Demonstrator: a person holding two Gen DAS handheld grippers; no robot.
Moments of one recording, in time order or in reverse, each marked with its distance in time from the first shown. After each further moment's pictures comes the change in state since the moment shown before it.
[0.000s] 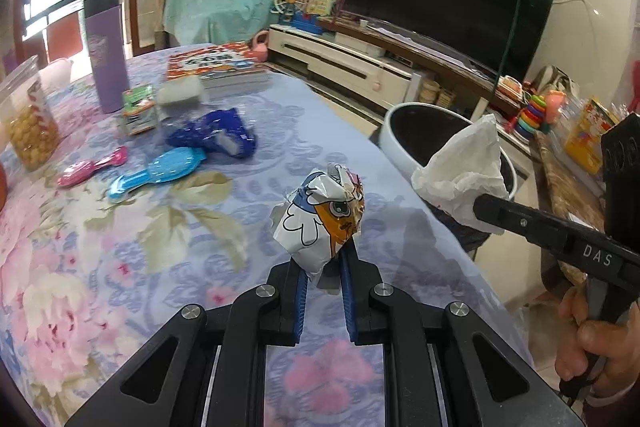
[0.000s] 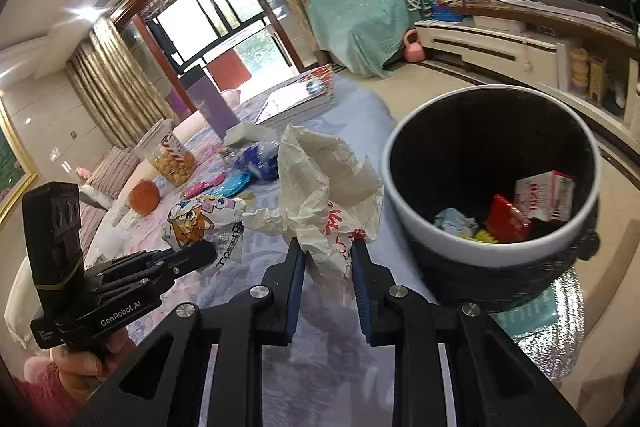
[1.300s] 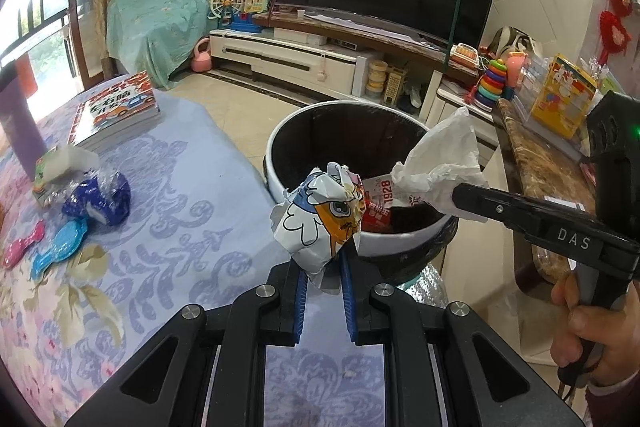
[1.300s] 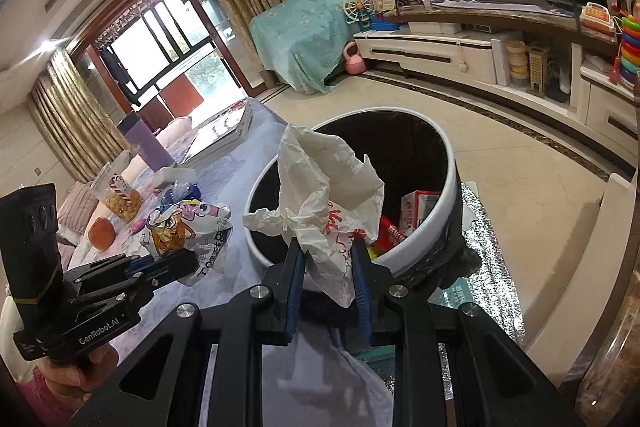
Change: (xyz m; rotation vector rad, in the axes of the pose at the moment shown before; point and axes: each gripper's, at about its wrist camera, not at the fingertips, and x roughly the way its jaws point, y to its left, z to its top) left arm 0.065 -0.087 0.046 0.156 0.033 -0.080; right arm -0.044 -0.085 0.012 0.100 -0.050 -0.145
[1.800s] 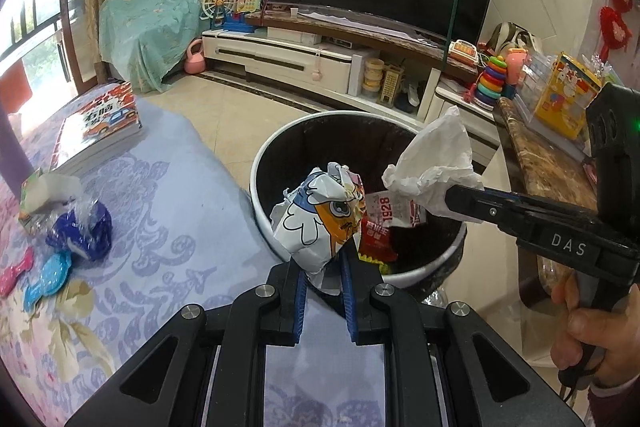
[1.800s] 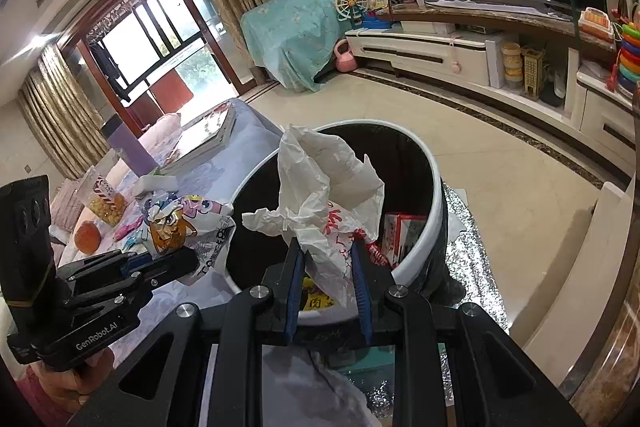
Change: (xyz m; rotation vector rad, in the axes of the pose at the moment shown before) left arm 0.031 -0.003 0.026 0.020 0.010 -0.009; right arm 0.010 -0.005 0.018 -0.012 0.016 -0.042
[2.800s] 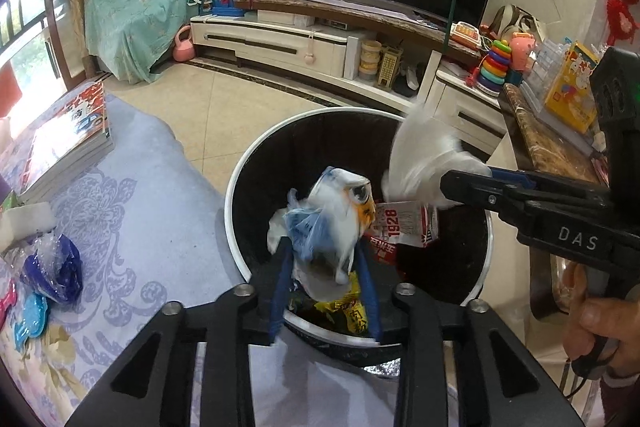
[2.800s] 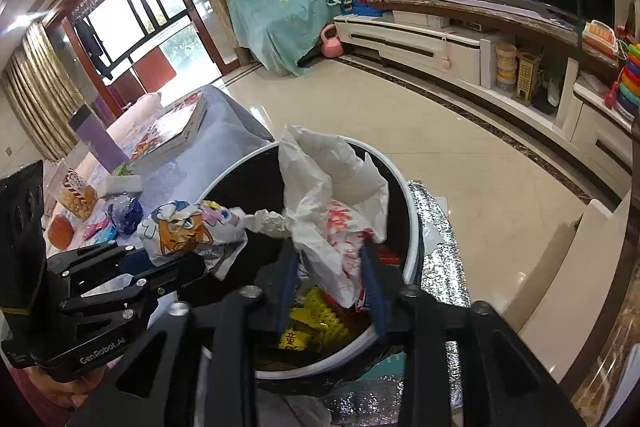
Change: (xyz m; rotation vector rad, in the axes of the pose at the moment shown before) left arm 0.051 -0.001 0.032 0.019 0.069 -0.018; right arm 0.028 -0.012 0.035 -0.040 0.071 -0.075
